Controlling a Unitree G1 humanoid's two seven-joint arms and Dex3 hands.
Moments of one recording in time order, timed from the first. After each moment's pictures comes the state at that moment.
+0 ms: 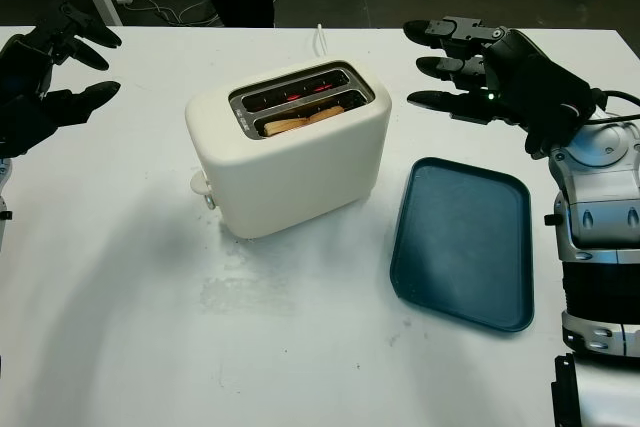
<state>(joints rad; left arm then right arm) -0.65 0.66 0.13 0.59 0.09 -0.48 -0.30 -0.57 -0.63 -0.11 0.04 0.06 0.24 0.55</state>
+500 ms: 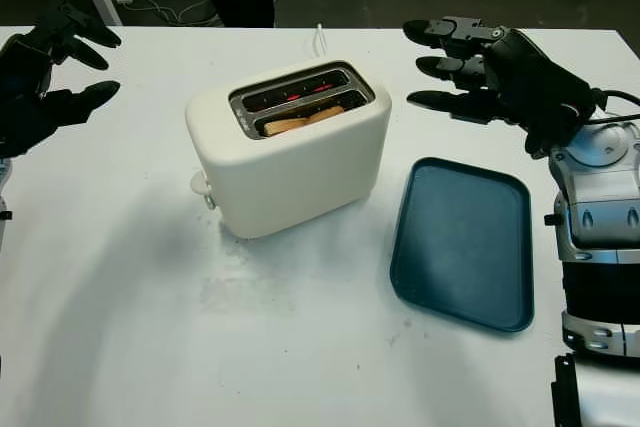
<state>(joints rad) -0.65 0.66 0.13 0.59 0.09 -0.47 -0.30 -0.57 -0.63 -0.11 0.04 0.05 0.24 0.55</state>
